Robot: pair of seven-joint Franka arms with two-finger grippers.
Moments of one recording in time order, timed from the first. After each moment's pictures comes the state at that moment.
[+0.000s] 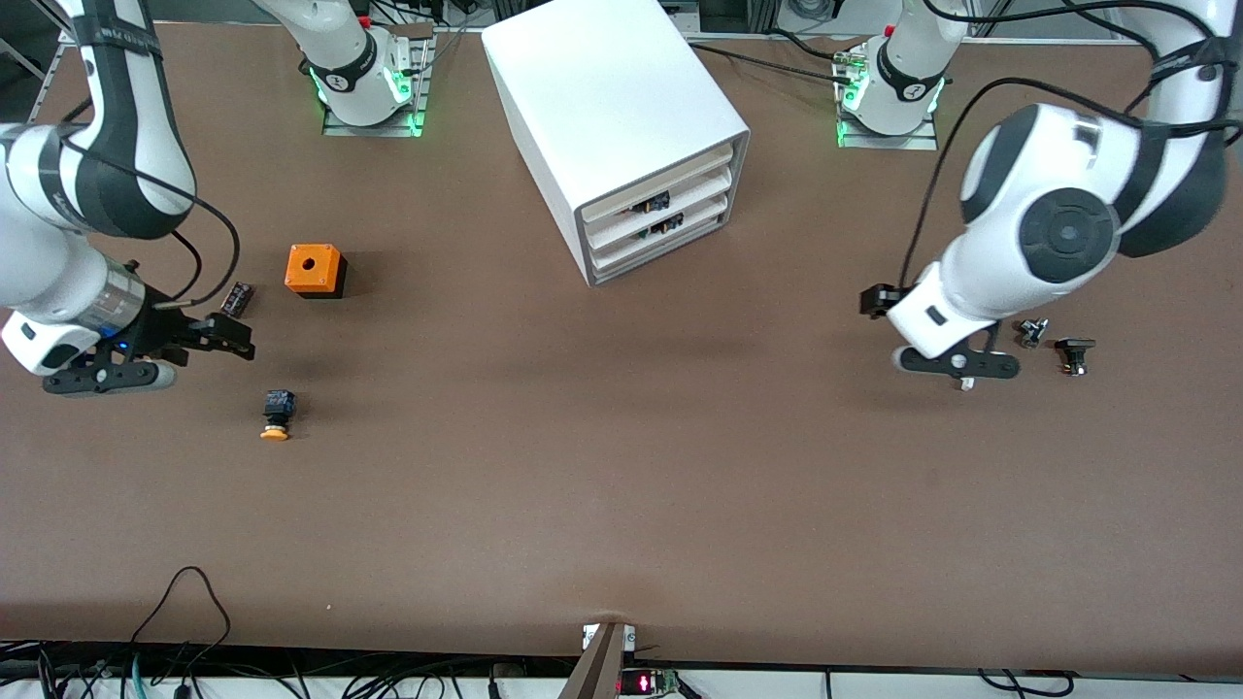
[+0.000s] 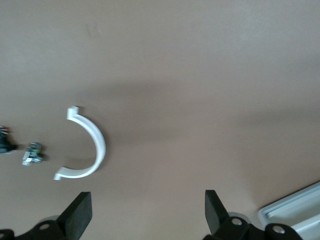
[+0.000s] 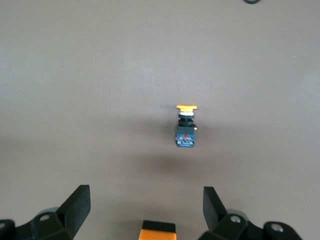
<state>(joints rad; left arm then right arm) 0.08 0.29 -0.36 -1.60 0.12 1.65 -0.18 0.11 0.21 -0.16 -1.82 0.08 2.06 -0.17</state>
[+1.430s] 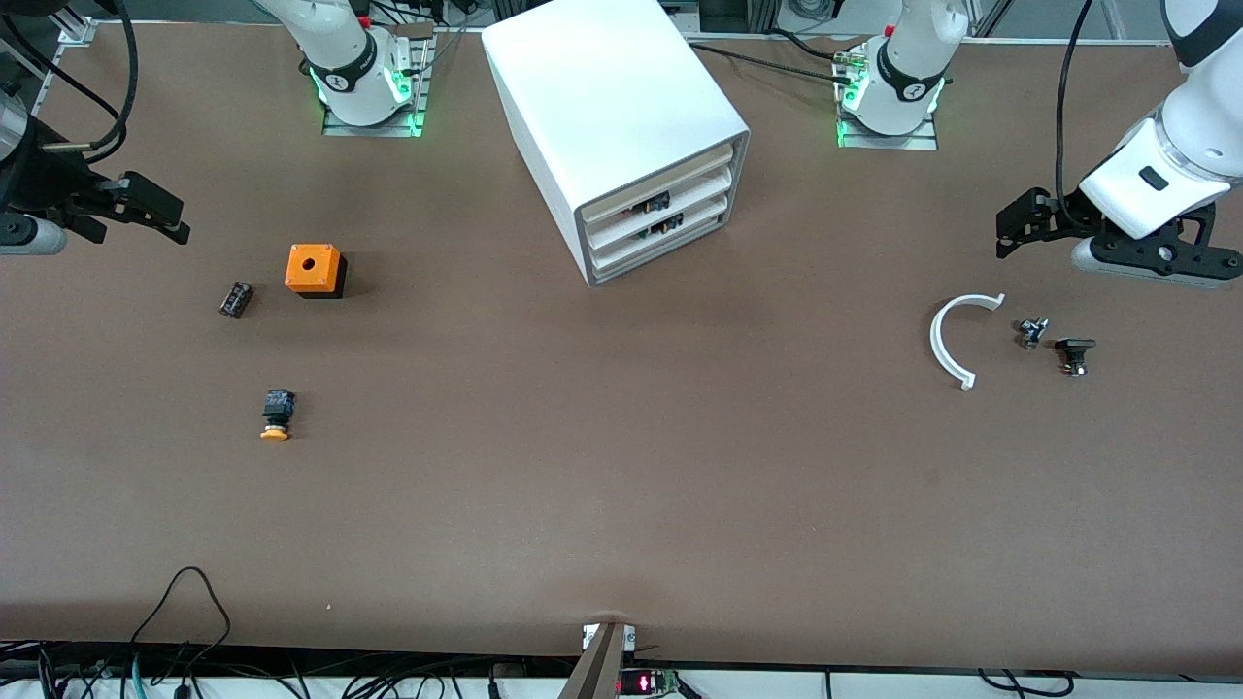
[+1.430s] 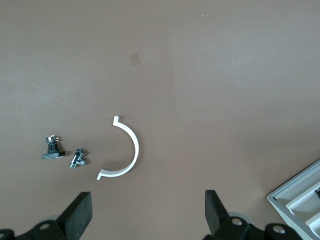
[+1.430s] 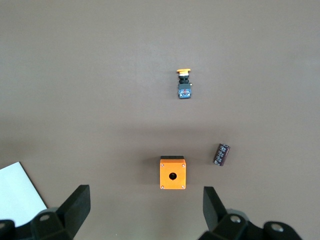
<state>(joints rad) -0.06 -0.03 -0.02 -1.71 0.00 1.67 0.06 0.01 -0.02 0.01 -1.63 0.01 1.62 0.02</state>
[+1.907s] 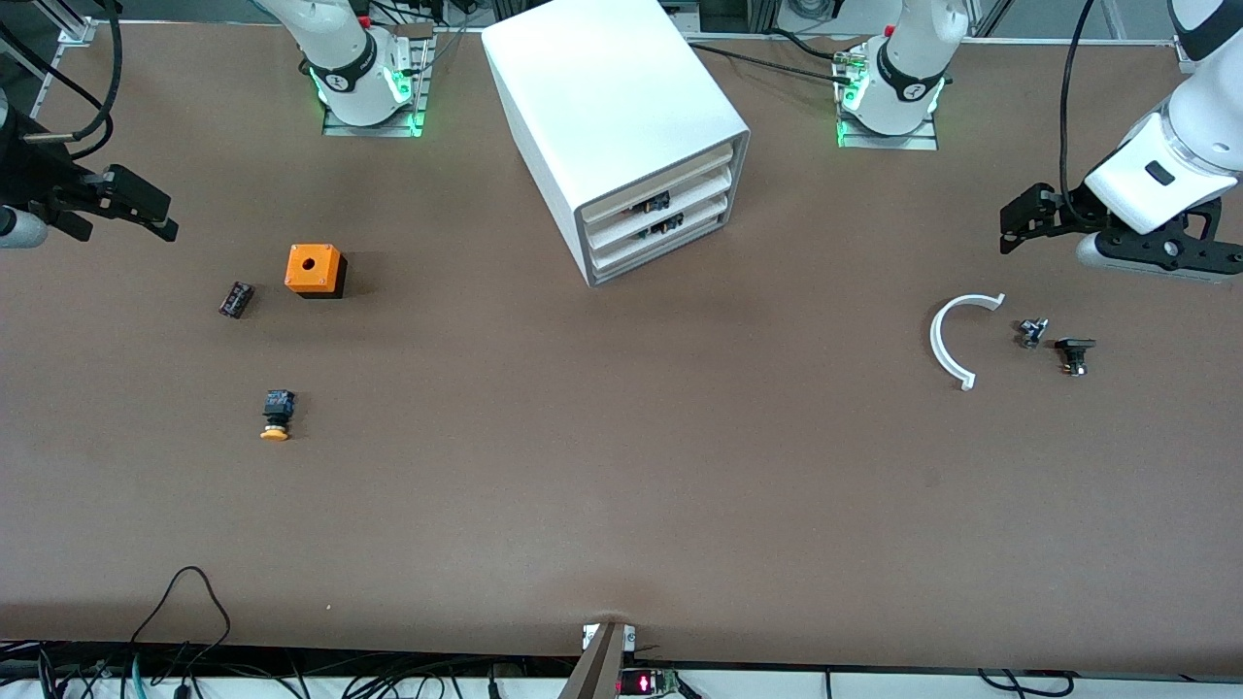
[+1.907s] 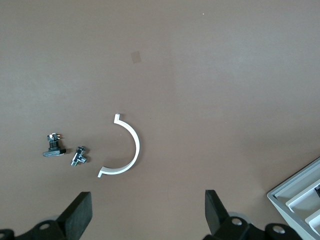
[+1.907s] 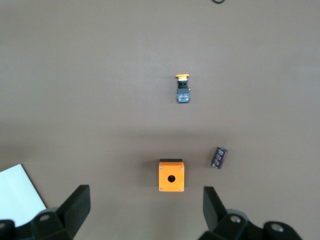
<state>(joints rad) -0.05 -0.03 -0.02 -1.71 0.00 1.66 0.06 0.01 -0.02 0.01 -1.61 0.01 1.61 0.02</state>
